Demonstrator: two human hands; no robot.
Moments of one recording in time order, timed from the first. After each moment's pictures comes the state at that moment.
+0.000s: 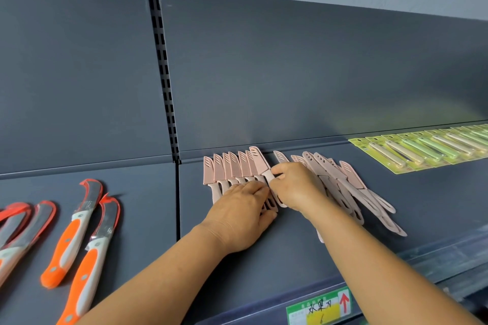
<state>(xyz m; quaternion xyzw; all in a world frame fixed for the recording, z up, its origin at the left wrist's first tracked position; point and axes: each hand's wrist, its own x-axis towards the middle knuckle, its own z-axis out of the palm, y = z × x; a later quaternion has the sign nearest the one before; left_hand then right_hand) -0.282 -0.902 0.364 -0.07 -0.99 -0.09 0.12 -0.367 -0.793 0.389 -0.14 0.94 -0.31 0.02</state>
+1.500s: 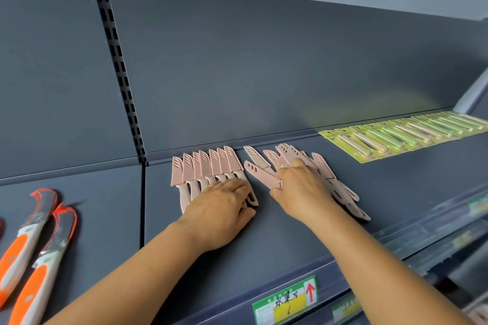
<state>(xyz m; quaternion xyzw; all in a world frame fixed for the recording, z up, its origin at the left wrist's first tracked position) -0.294 -0.891 0.363 -0.10 -0.99 -0.06 0.09 -0.368 -0.732 0.383 -0.18 0.98 -0.07 -0.08</state>
